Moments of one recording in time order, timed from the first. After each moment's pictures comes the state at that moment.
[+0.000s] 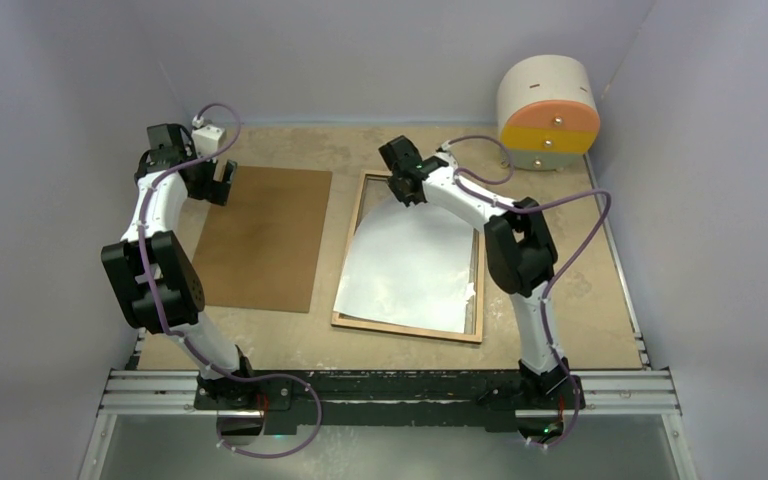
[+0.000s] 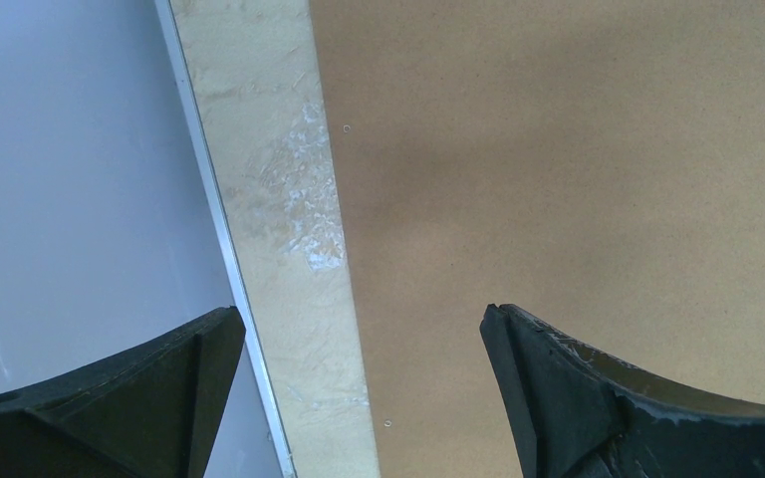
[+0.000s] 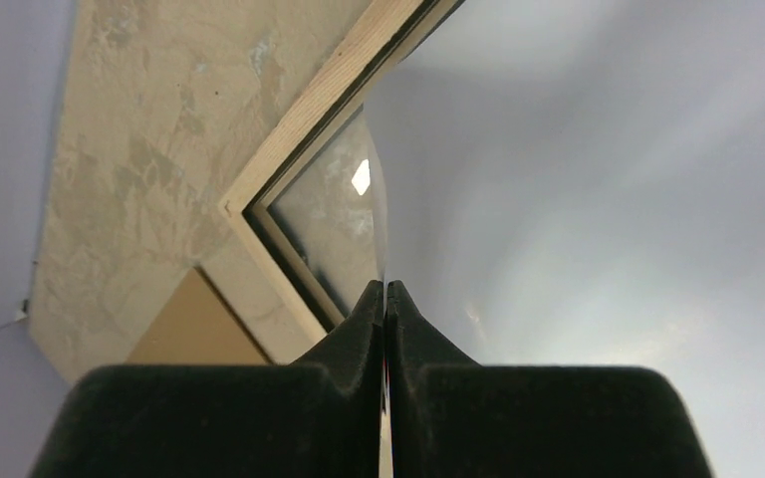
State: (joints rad) left arm 0.29 1.72 1.41 -0.54 0.14 0.51; right arm 0.60 2.16 1.78 -0.62 0.45 1.50
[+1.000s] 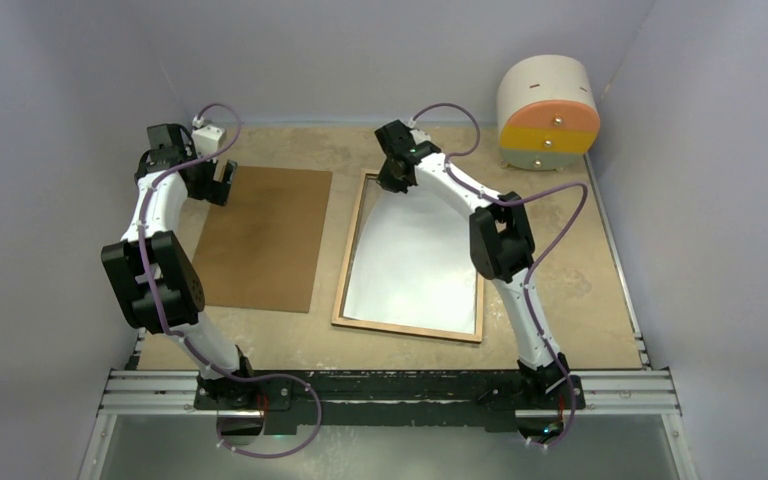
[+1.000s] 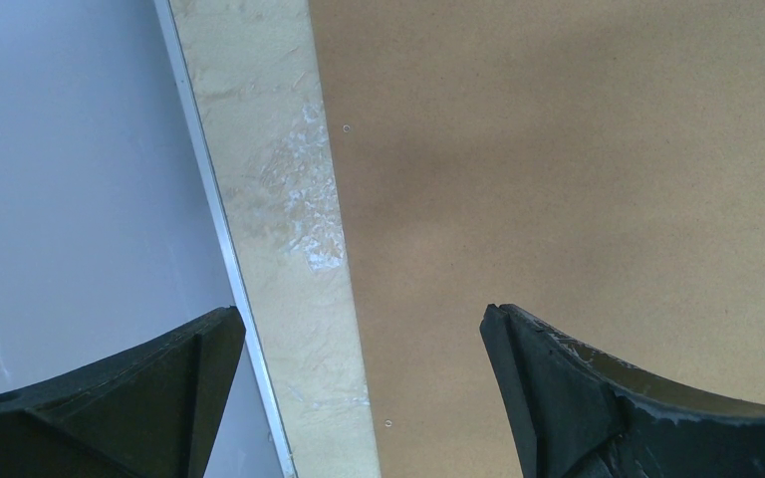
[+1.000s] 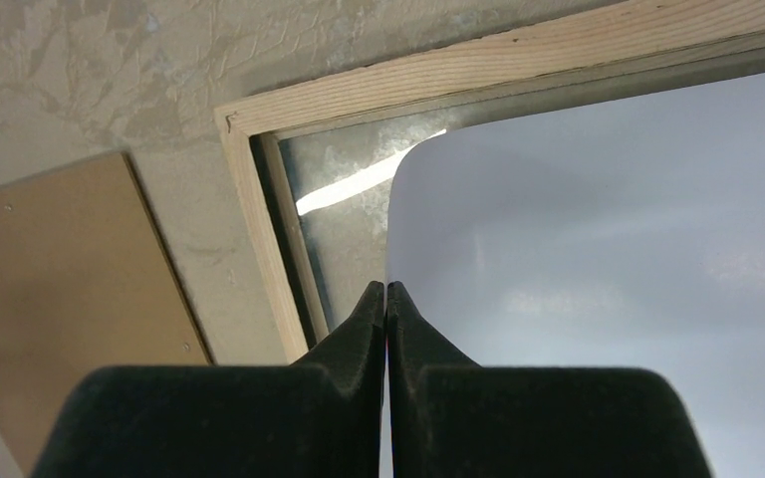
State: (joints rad) left arm 0.29 1.72 1.41 -0.54 0.14 0.51; right arm 0.56 2.38 2.12 -0.70 0.21 0.94
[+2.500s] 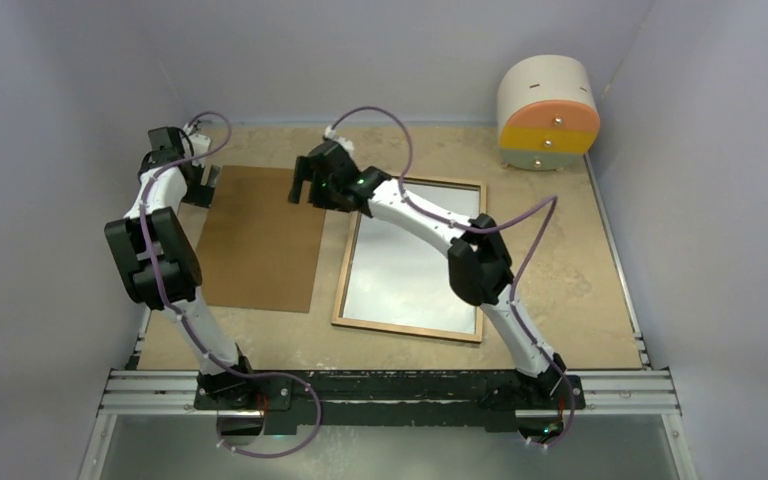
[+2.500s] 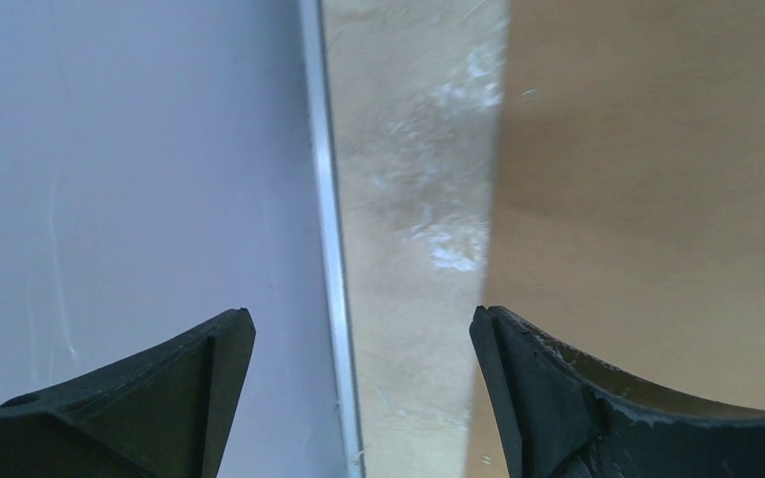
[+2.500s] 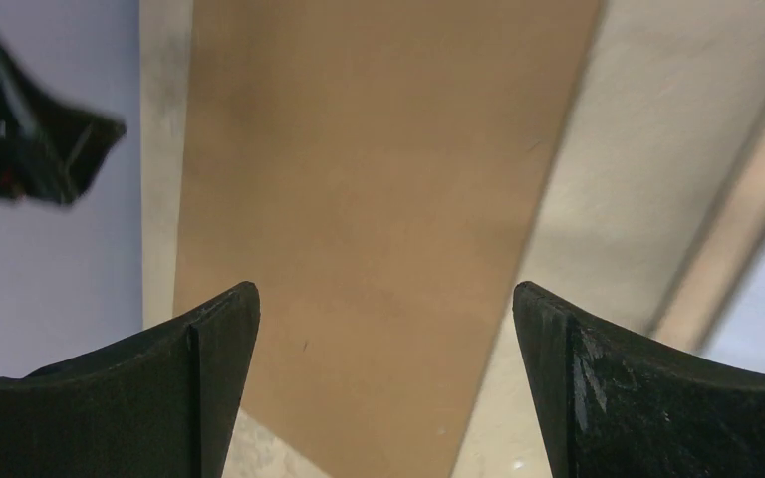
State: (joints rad) left arm 0.33 1.88 1.48 -0.48 -0.10 0.52; right arm 0.81 2.32 2.16 -0.52 0.11 0.83
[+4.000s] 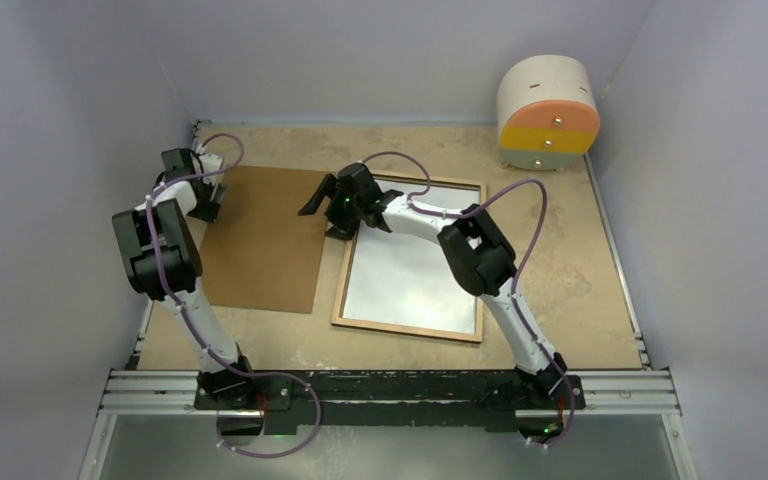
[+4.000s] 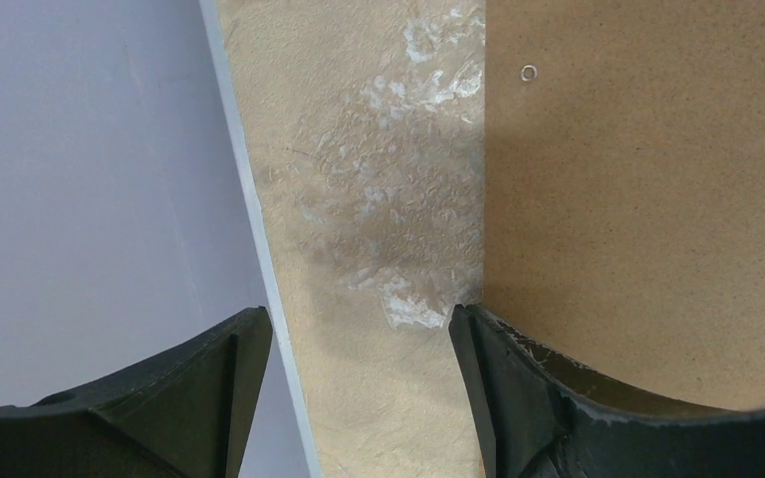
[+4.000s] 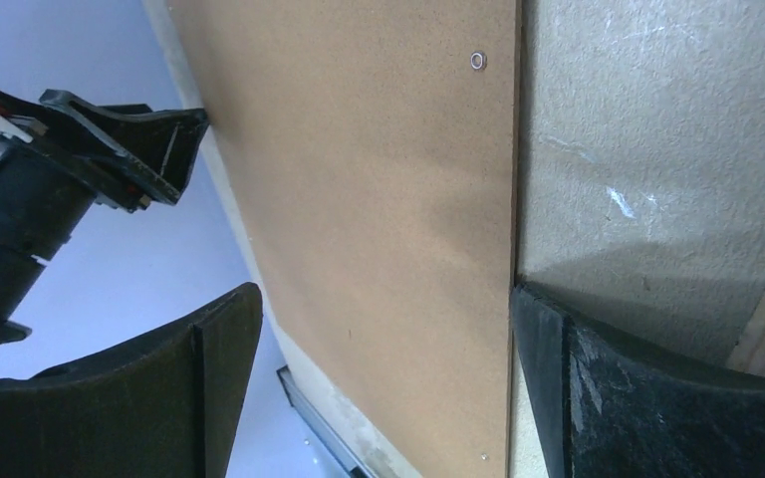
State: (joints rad) left arm 0.33 2.00 1.33 -0.30 -0.06 0.57; right arm 0.77 2.39 1.84 -0.14 -0.24 1.23
